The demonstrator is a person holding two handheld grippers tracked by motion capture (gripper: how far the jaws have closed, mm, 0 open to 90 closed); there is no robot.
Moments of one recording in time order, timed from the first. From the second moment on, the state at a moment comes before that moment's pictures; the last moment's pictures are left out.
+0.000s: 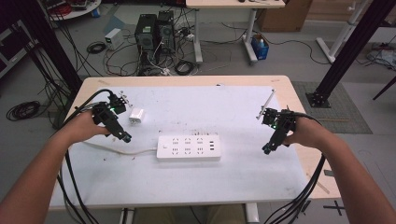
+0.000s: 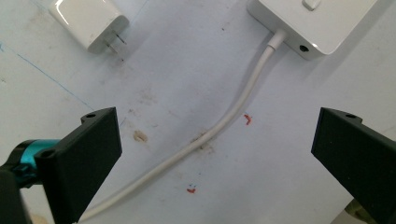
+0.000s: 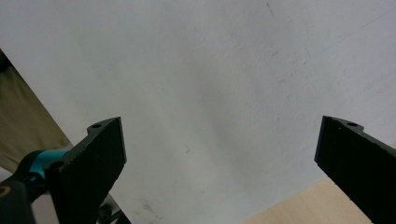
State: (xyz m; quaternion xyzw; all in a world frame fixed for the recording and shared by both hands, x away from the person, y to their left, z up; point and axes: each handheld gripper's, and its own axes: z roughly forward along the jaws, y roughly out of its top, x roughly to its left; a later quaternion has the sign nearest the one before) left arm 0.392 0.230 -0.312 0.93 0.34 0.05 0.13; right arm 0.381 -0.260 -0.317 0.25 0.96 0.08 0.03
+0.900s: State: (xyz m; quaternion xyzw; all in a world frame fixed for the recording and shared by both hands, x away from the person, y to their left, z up) left arm 0.429 0.239 -0.306 0.84 0.51 0.10 0.18; right arm 0.383 -0.255 -0.316 0.26 0.96 0.09 0.05
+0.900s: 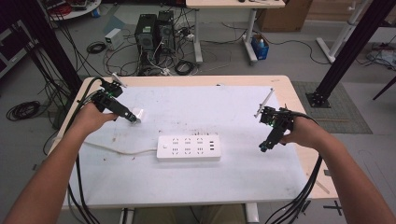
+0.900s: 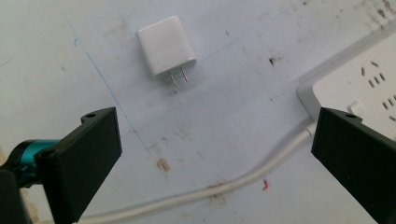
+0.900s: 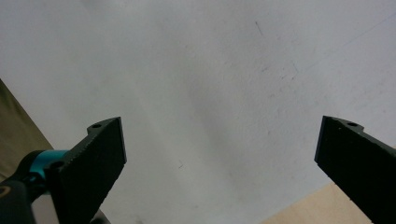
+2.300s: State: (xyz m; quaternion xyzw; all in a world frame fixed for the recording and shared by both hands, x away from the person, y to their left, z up) left arm 0.514 0.222 -0.417 0.77 0.61 0.12 0.16; right arm 0.386 -0.266 -0.318 0.26 0.96 0.10 0.05
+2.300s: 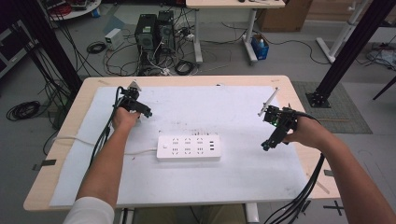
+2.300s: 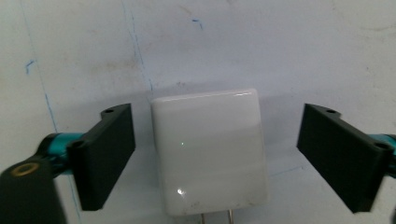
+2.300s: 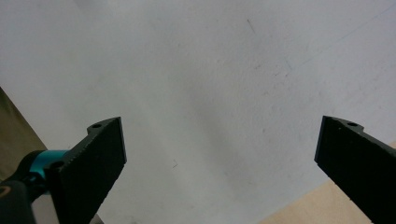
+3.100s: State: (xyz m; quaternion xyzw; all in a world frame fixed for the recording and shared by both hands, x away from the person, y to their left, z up) left arm 0.510 0.226 -0.417 0.79 0.58 0.12 0.16; right arm 0.387 -0.267 -0.319 0.27 0.96 0.11 0.05
